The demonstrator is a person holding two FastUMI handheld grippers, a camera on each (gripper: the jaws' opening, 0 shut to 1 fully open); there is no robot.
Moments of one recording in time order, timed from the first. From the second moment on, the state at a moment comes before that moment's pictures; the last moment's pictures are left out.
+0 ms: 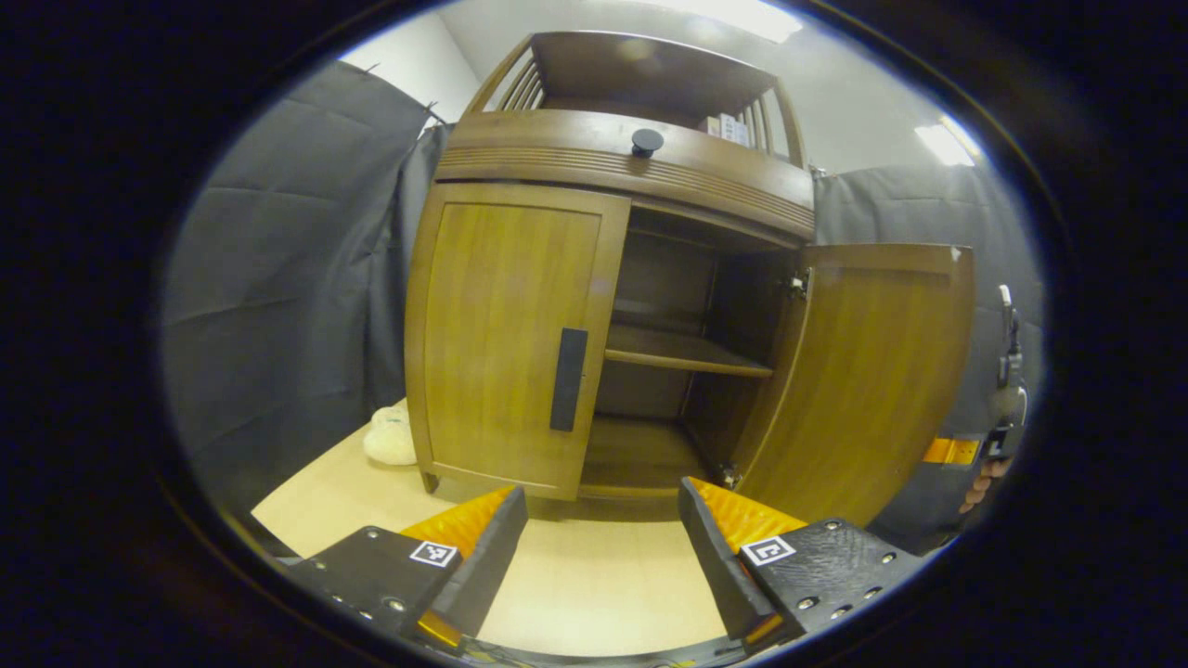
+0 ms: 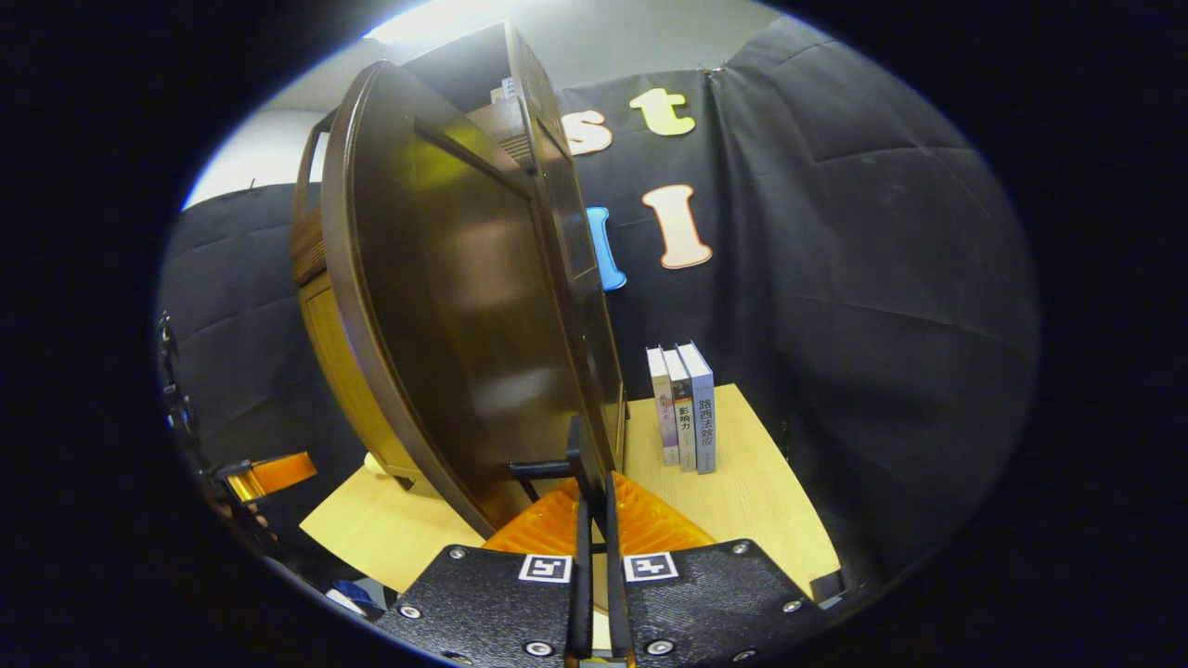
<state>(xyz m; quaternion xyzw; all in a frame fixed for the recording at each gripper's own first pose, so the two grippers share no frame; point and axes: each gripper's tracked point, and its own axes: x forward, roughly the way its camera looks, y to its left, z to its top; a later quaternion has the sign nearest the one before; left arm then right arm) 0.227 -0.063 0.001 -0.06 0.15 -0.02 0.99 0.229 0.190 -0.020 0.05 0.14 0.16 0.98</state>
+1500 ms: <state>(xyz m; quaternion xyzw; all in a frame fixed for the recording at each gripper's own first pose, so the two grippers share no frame) 0.383 -0.010 0.028 -0.03 0.12 0.04 0.99 0.185 0.095 0.018 0.11 0.09 0.00 0.99</state>
